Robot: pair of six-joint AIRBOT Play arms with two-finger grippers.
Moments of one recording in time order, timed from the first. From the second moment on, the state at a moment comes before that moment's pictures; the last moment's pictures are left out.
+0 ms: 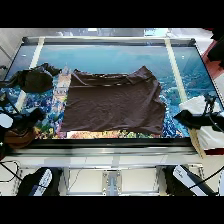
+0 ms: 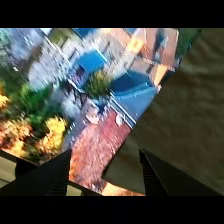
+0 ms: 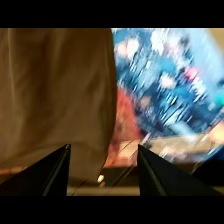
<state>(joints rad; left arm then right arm) 0.30 -0.76 0.63 1.38 -0.97 -1.76 -0.62 -1.04 0.70 -0.98 1.24 1.18</state>
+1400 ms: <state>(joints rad) 0.30 -0.73 0.59 1.08 -1.00 -1.63 -0.46 -1.03 0.35 -0.44 0.82 1.00</state>
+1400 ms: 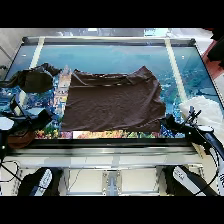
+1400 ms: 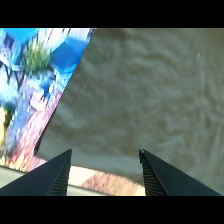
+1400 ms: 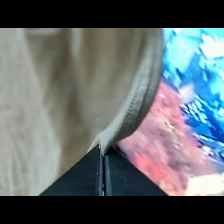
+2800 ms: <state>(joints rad) 0.30 -0.88 0.31 0.94 -0.72 -1.98 -0.46 -1.02 0.35 -0.27 0.92 0.89</state>
